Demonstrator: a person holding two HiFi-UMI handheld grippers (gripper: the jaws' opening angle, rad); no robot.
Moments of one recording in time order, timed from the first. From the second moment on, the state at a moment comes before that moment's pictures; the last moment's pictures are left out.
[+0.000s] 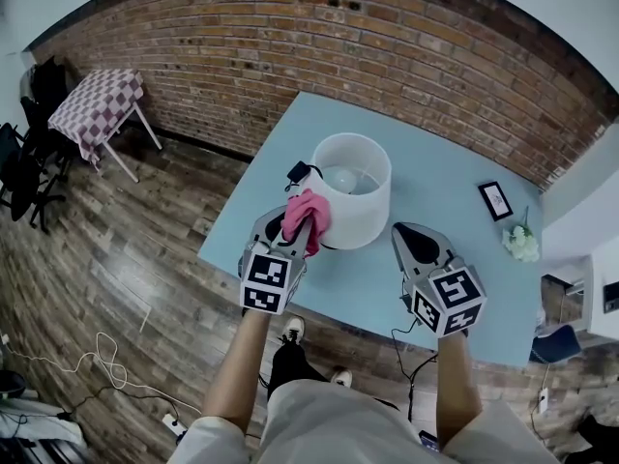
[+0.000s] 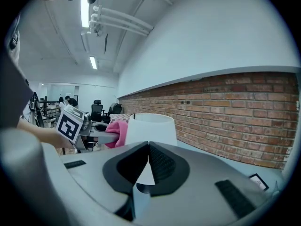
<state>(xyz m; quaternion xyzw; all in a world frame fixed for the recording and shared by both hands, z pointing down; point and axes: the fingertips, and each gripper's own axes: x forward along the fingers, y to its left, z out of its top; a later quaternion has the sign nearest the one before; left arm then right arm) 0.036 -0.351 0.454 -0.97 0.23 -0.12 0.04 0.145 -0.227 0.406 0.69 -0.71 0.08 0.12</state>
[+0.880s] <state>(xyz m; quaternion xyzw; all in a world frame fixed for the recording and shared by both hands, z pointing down) 0.007 -0.337 0.448 -0.96 0.24 -0.11 0.04 0.151 -0.200 0.411 0.69 -0.70 0.09 0.13</state>
